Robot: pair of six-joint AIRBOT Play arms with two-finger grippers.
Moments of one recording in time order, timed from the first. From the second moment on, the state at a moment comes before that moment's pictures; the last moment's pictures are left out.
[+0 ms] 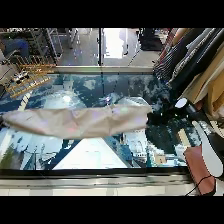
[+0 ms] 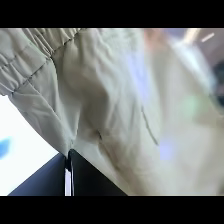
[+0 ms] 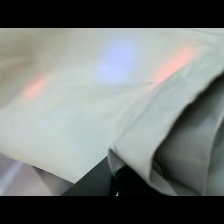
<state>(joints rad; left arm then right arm) 0.80 -1.76 1.57 1.12 -1.23 -1.34 -0.13 -1.63 1.34 -1.02 1.26 1.32</state>
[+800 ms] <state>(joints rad) 0.81 -1.68 1.63 1.58 -1.42 -1.33 -0.37 -1.41 0.92 -0.97 1.20 1.15</state>
